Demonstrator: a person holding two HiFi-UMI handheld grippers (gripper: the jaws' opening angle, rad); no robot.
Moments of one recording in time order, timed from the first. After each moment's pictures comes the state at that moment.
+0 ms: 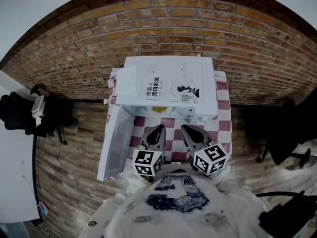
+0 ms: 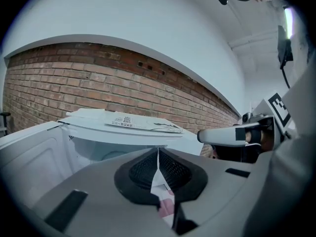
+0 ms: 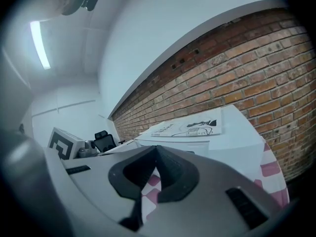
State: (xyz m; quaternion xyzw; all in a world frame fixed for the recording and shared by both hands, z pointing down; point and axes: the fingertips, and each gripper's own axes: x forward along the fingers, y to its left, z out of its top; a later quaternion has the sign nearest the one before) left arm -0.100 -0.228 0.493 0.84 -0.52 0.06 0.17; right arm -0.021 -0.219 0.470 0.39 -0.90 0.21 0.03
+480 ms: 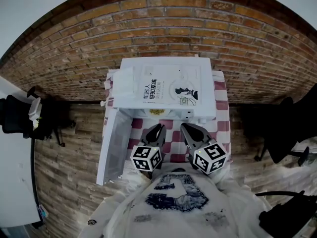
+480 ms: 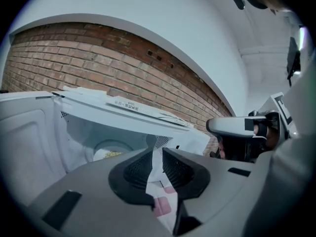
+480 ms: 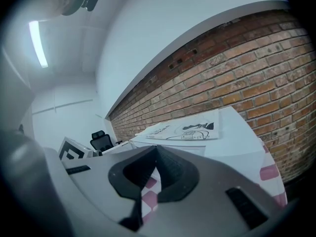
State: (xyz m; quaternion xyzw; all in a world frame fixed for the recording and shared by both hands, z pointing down) left arm -0.099 -0.250 0.529 0.83 -0.50 0.05 0.24; right arm -0.018 -0.237 0.472 0.41 -0.89 0.20 0.03
